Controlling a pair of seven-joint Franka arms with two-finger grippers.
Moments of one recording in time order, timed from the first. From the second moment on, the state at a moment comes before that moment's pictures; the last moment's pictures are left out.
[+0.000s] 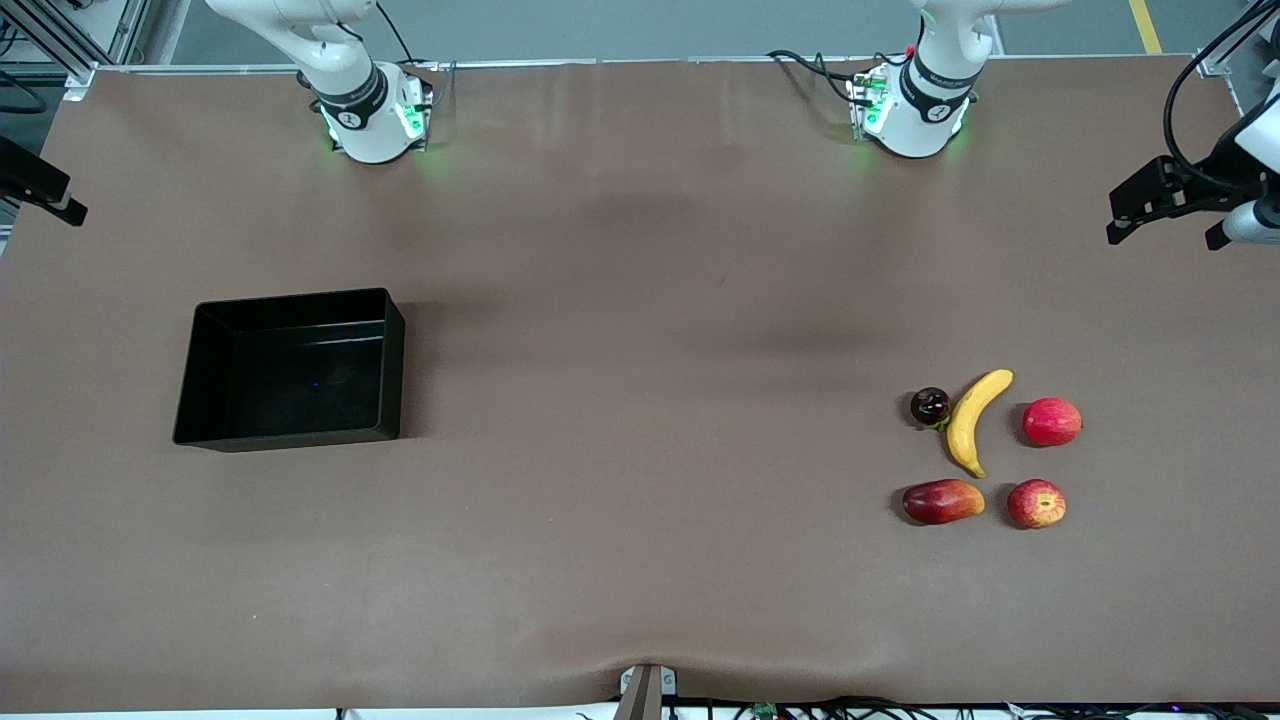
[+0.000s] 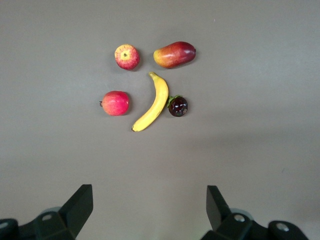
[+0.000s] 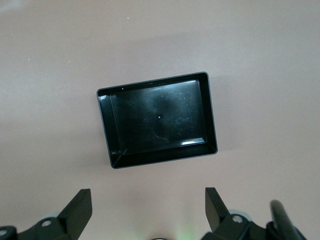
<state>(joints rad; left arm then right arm) 0.01 -0.06 -0.05 -1.59 0.02 1.55 0.06 -0.05 -0.06 -0.07 -1.49 0.02 1.42 -0.04</state>
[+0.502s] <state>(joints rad) 0.01 0.21 -0.05 -1.60 0.04 1.74 0.06 -0.05 -0.06 -0.07 -1.49 0.02 1.42 -0.04</state>
